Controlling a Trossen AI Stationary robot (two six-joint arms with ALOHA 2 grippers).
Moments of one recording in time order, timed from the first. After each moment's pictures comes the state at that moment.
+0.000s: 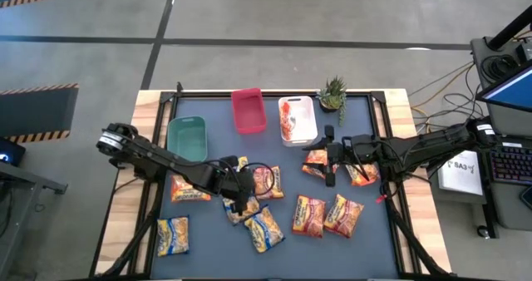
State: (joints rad) left arm -0.32 1.63 1.08 -0.61 -0.38 -0.46; right arm 0.09 1.01 0.56 0.24 0.13 -0.13
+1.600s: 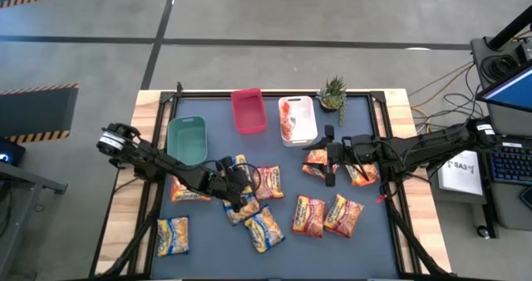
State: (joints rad) left arm -0.32 1.64 0.74 -0.08 -0.54 -0.50; right arm 0.09 1.01 0.56 0.24 0.14 -0.14
